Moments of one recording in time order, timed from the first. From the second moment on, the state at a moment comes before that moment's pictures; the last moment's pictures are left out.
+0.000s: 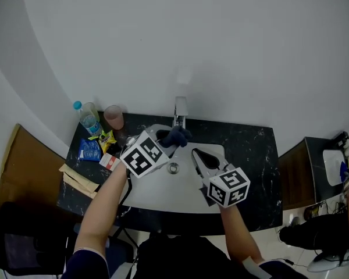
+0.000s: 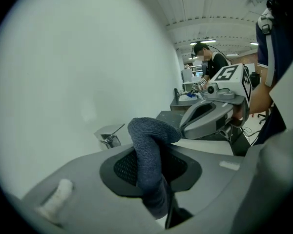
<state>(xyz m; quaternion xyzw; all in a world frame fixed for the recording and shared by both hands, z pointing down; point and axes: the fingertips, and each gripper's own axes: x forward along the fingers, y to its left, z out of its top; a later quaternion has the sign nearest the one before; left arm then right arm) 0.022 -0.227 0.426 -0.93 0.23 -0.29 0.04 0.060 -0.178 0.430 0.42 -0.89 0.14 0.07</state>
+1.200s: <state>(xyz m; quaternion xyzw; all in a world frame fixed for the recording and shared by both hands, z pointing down) -0.019 -0.351 0.513 -0.75 0.39 0.23 -0.49 0.125 -0.183 0.483 0.51 -0.83 0.20 0.12</state>
